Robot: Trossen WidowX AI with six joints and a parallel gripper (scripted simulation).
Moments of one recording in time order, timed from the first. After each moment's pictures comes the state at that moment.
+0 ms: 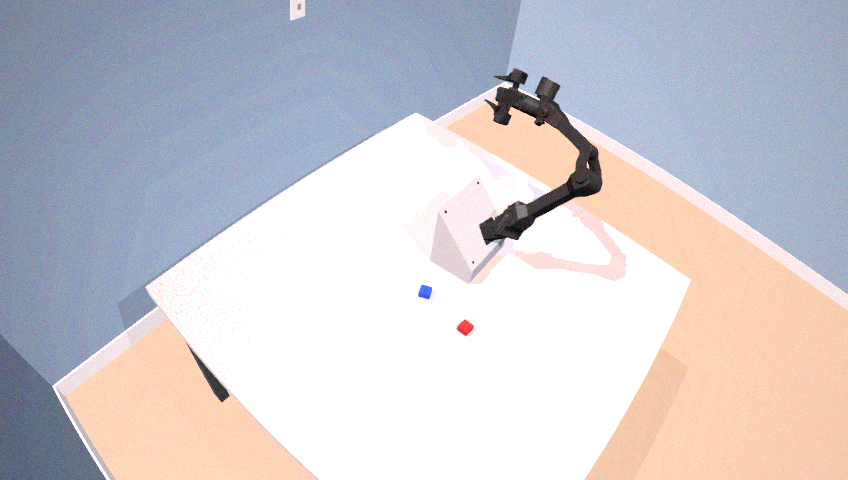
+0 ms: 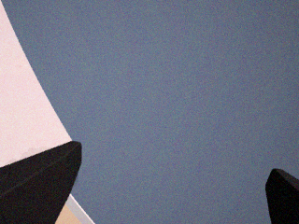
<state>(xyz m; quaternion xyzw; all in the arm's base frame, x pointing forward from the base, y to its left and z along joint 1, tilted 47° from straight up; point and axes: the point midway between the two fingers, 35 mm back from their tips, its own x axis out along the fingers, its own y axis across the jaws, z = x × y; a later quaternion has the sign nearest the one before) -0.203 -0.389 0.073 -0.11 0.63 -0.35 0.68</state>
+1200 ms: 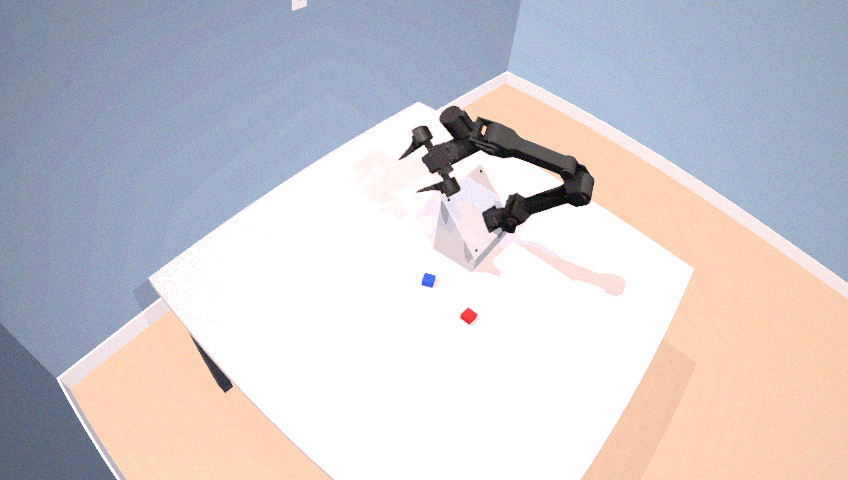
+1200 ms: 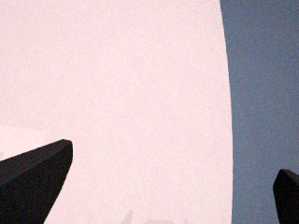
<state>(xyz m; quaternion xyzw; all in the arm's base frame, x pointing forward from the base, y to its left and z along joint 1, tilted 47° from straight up) 0.257 -0.227 0.070 0.06 0.50 0.04 0.86</state>
